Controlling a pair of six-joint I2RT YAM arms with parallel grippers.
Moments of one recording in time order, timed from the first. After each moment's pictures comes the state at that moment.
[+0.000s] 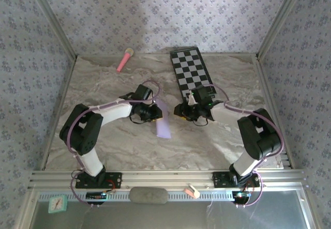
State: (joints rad) left arm -0.60 1.73 1.01 -0.35 0.42 -0.76; right arm 0.50 1.64 0.87 -0.13 -0.52 0.76
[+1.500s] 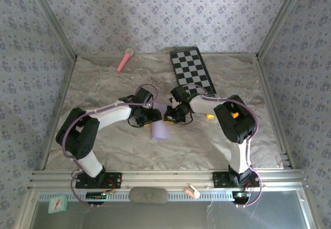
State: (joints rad) left arm -0.64 1.67 0.99 -0.49 0.23 -0.86; right arm 0.63 1.94 1.17 -0.38 -0.46 0.70
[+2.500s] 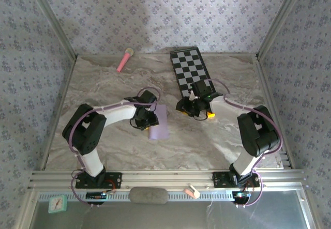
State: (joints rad) left arm -0.66 1.76 1.03 -0.58 0.17 -0.90; right arm 0.47 1.67 1.00 -0.32 -0.42 0.78
